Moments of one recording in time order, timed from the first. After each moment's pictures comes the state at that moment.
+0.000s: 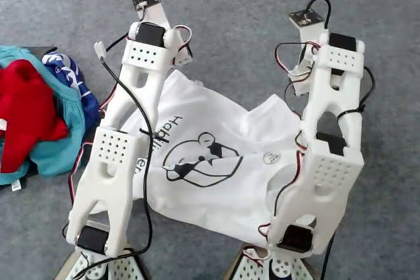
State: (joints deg) left arm 10.3 60.4 -76.6 89.3 34.4; right arm 14.6 34.8 -25.8 79.5 29.6
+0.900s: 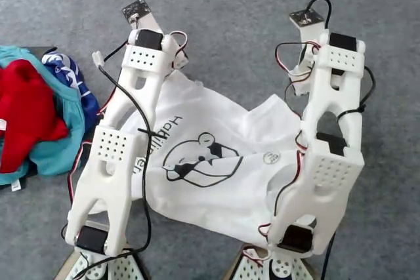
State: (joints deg) left arm 8.4 63.9 -72.0 82.4 42.2; right arm 14.6 34.9 -25.8 79.5 29.6
